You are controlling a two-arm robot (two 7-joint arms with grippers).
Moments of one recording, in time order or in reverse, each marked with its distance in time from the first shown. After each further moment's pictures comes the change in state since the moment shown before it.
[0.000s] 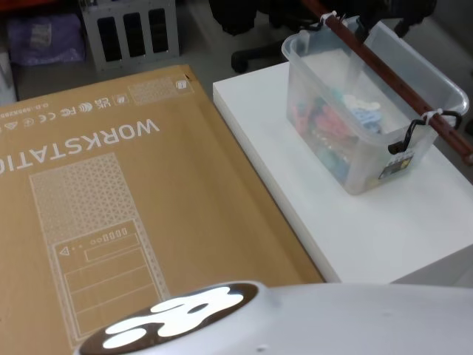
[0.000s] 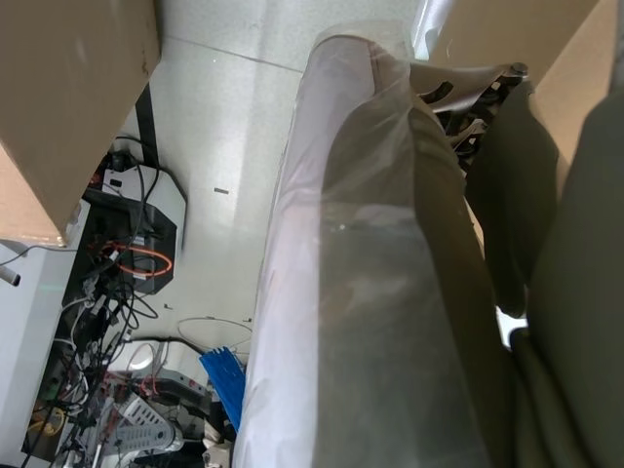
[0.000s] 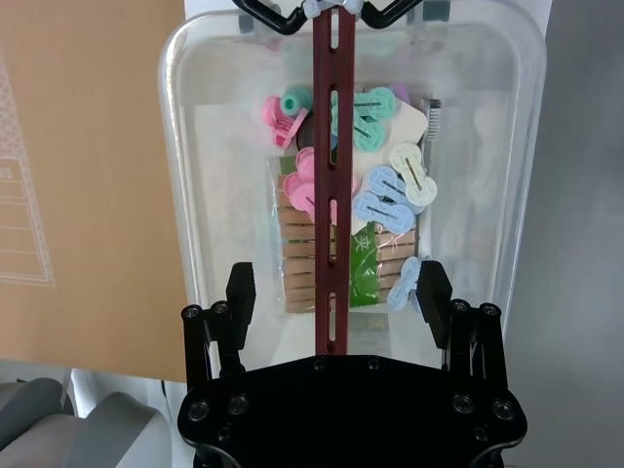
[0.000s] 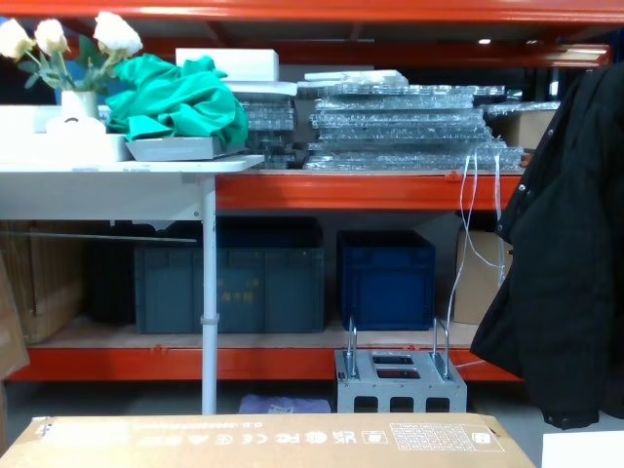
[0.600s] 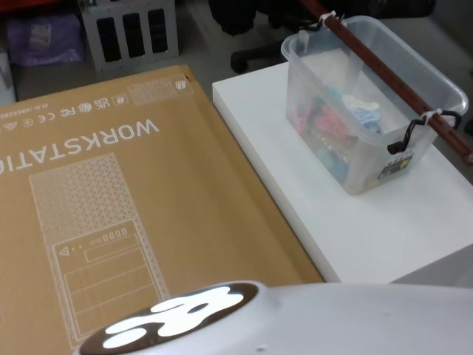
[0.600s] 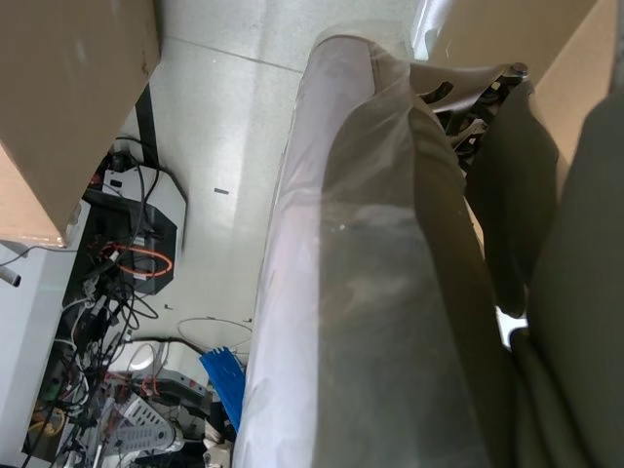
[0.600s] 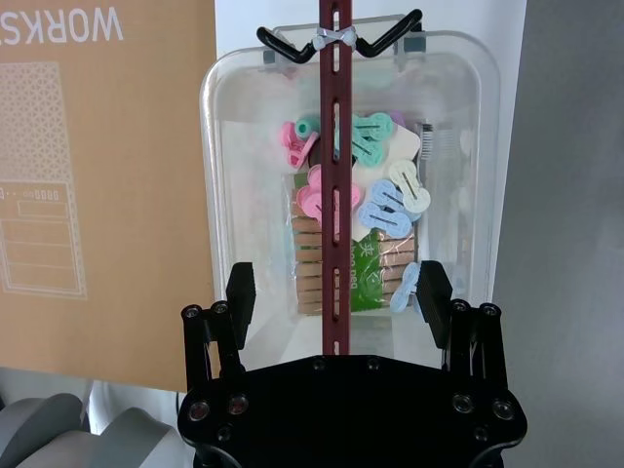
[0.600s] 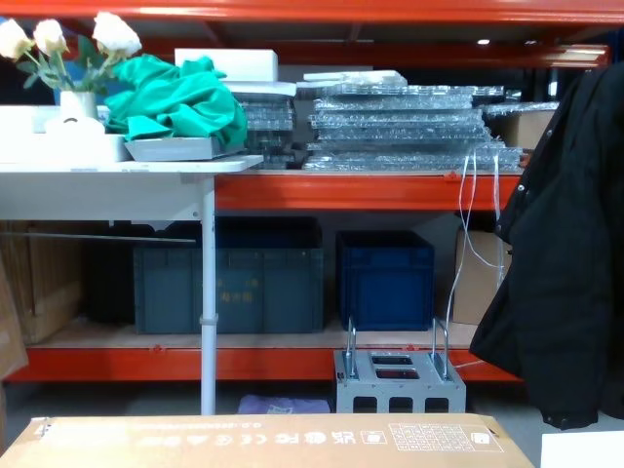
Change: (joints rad) left arm 0.000 0.000 0.000 0.000 0.000 0.000 0.000; right arm -0.035 0.112 0.096 -0.144 0.049 0.043 -0.035
